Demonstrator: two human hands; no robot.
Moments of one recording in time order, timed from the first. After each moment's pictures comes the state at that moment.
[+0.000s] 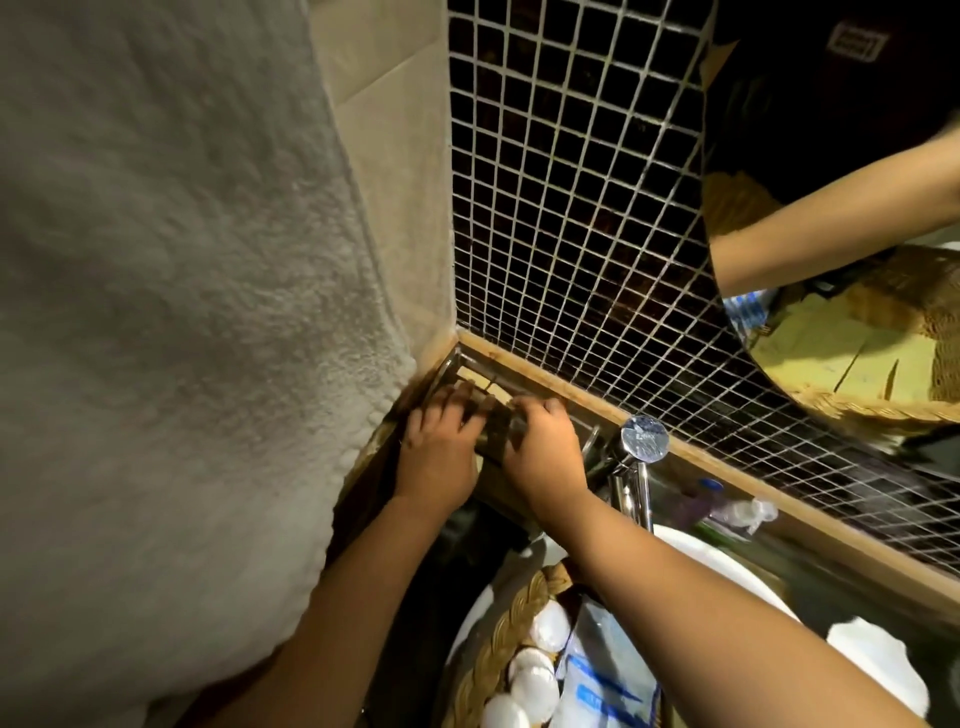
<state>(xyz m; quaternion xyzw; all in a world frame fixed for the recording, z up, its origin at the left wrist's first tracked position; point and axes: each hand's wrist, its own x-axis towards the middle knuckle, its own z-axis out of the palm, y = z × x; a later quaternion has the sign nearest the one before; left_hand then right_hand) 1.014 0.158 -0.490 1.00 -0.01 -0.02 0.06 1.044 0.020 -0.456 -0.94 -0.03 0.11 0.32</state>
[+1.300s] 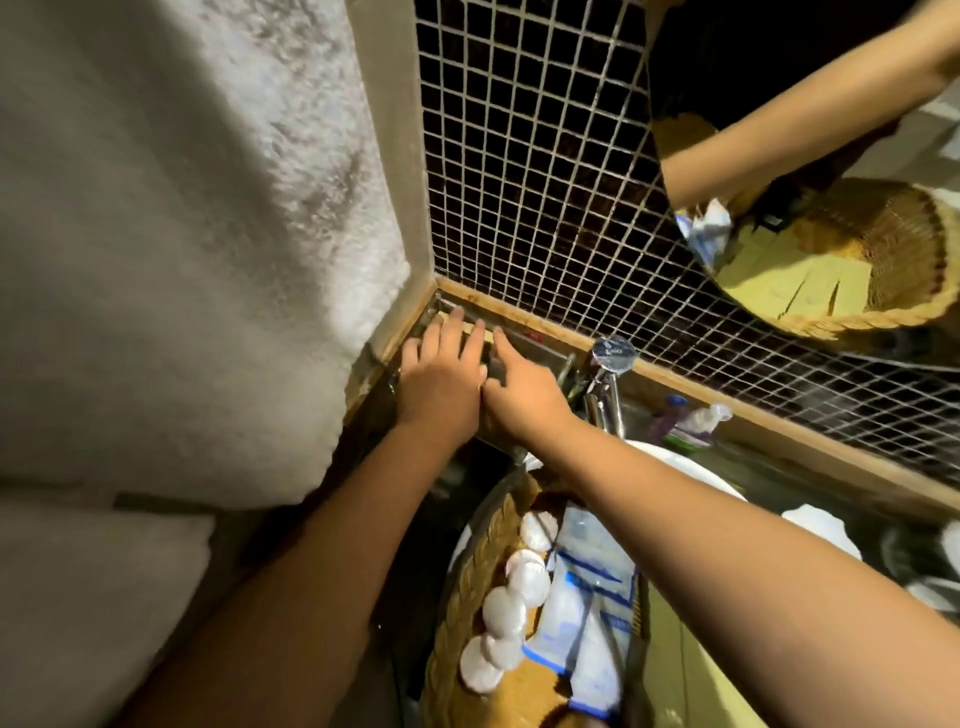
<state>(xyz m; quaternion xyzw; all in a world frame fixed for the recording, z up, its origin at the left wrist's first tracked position) 1.000 0.137 -0.434 1.00 -0.01 -0.02 0.01 1.015 0.017 -0.421 -0.92 -0.05 0.18 0.34</state>
